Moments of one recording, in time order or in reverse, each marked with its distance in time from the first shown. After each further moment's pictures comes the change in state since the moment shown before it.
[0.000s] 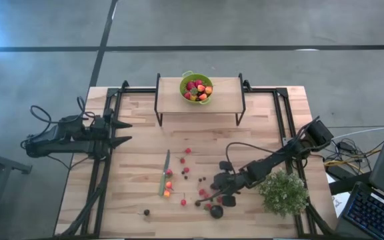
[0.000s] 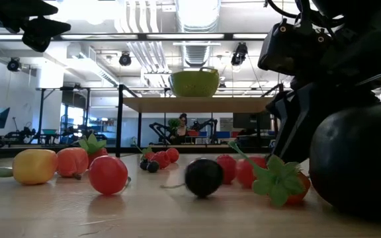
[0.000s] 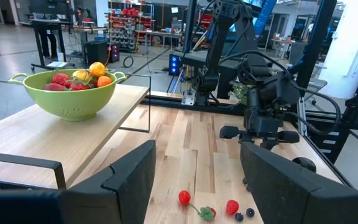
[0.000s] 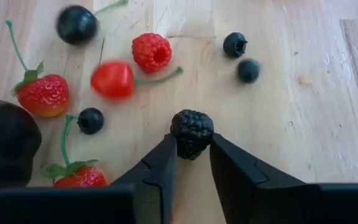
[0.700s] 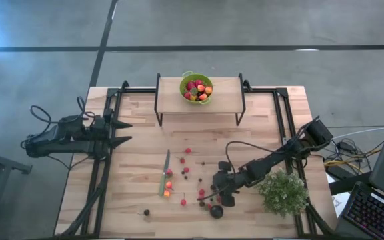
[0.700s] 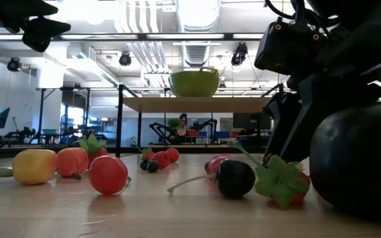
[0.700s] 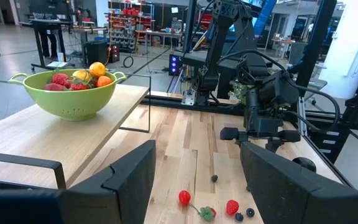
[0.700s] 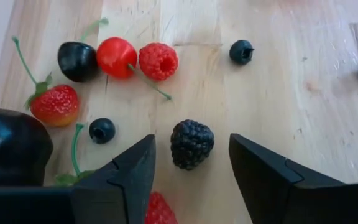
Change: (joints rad) left arm 0.000 0.000 0.000 0.000 0.000 0.000; right arm -0.015 0.000 0.000 0.030 -0.031 0.008
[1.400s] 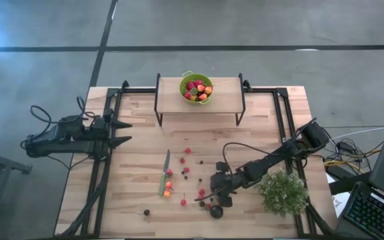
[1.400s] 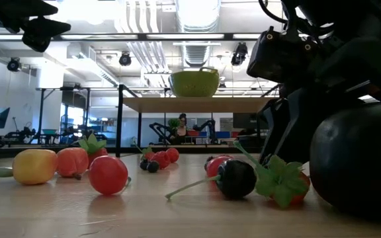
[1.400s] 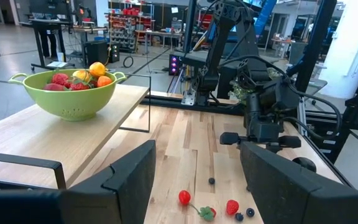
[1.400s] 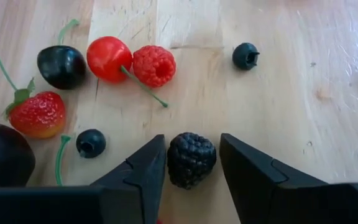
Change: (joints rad) left arm 0.000 0.000 0.000 0.000 0.000 0.000; right arm -0.001 0.063 0.028 0.022 -0.002 -0.012
